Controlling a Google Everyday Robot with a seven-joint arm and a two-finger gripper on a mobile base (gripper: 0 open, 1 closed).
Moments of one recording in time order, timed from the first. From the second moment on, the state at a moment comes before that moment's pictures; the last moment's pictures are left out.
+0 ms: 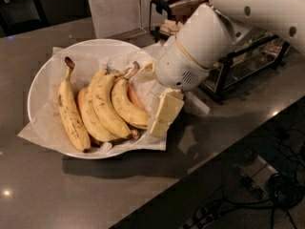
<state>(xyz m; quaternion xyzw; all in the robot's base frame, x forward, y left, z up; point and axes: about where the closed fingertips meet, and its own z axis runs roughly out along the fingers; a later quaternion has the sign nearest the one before) 0.442 0.022 0.907 -0.73 0.60 0.22 0.22</state>
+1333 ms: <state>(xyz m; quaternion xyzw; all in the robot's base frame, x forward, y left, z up) 0.459 0.061 0.904 -0.73 0.61 0.23 0.21</state>
